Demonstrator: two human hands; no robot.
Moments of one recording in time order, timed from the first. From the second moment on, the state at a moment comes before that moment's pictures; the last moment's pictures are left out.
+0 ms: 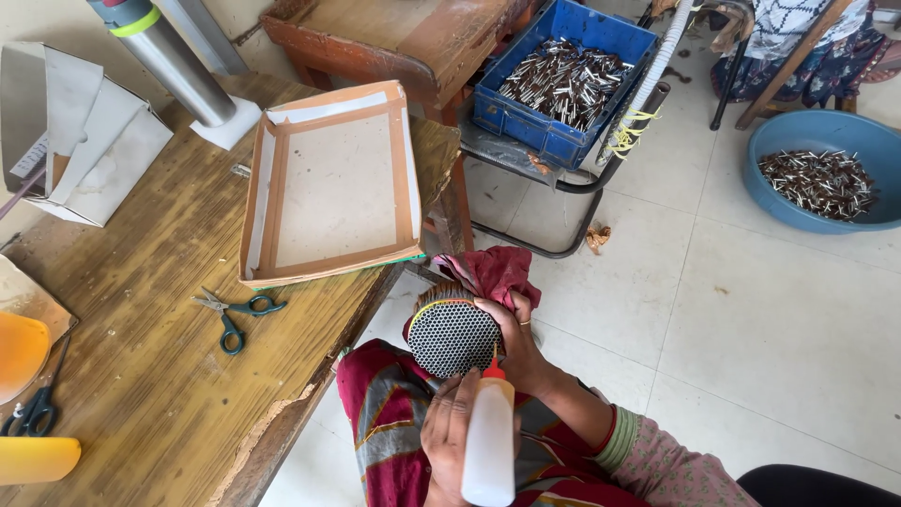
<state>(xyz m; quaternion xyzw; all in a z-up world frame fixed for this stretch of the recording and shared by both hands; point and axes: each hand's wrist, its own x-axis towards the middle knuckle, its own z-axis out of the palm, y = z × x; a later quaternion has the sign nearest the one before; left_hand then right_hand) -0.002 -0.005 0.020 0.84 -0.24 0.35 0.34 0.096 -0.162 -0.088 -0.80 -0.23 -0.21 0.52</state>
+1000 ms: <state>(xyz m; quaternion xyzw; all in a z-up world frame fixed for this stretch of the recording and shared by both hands) -0.022 0.013 -0.009 0.76 -0.05 0.23 0.60 0.094 -0.167 -0.031 -0.80 -0.18 -0.30 0.49</state>
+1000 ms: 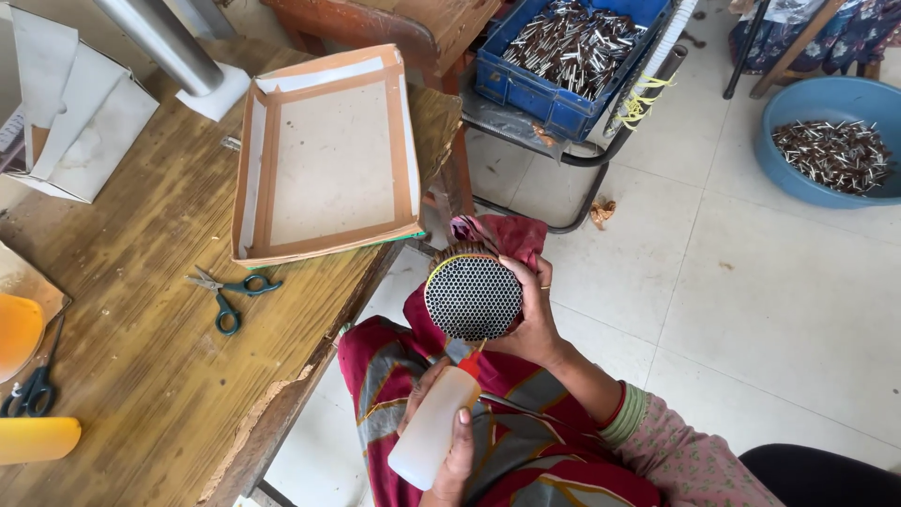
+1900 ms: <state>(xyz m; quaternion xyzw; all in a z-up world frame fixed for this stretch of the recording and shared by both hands) -0.015 0.004 0.012 0.86 -0.17 0.32 0.36 0.095 -0.168 -0.057 -0.81 -0.21 -0.32 0.44</state>
